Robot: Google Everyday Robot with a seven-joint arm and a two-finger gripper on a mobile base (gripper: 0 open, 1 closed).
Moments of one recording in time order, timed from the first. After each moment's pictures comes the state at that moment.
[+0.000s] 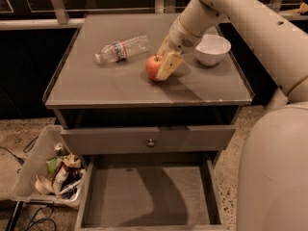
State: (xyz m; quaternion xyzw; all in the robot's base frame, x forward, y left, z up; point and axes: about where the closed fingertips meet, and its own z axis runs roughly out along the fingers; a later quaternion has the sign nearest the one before) arm 0.684 -0.052 0.864 -0.67 0.69 0.12 0.25
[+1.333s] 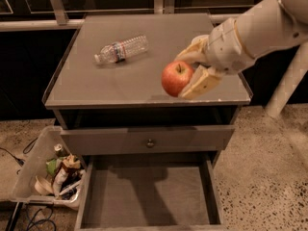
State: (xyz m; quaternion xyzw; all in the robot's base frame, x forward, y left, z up) arm 0.526 -0.087 0.939 -0.69 0.61 0.10 0.37
